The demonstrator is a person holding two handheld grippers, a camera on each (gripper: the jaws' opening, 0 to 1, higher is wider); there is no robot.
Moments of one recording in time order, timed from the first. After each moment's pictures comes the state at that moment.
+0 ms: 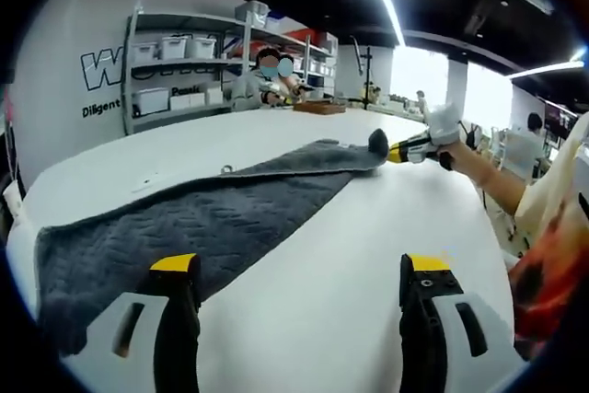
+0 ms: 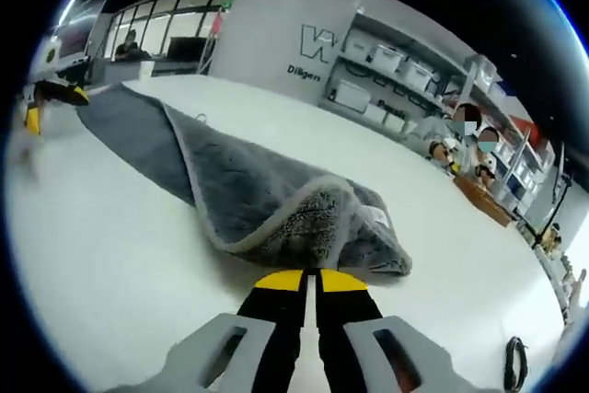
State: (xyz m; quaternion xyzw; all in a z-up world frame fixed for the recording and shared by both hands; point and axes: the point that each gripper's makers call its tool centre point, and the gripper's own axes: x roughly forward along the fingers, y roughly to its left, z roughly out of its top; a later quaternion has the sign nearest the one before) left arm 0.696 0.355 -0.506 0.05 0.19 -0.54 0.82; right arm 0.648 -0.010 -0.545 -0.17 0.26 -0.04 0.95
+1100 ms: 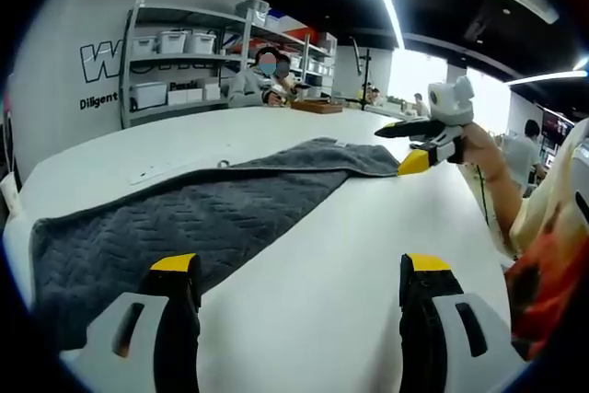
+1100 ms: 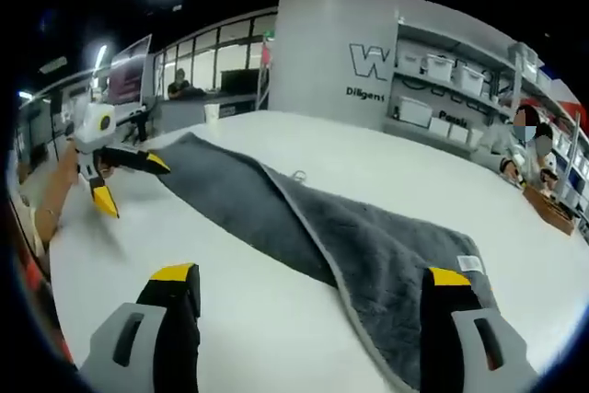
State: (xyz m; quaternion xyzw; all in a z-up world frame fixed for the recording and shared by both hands) left arm 0.701 0.361 -0.517 0.07 0.21 -0.52 0.82; right arm 0.672 0.136 -0.497 -0.08 0.23 0.14 0.96
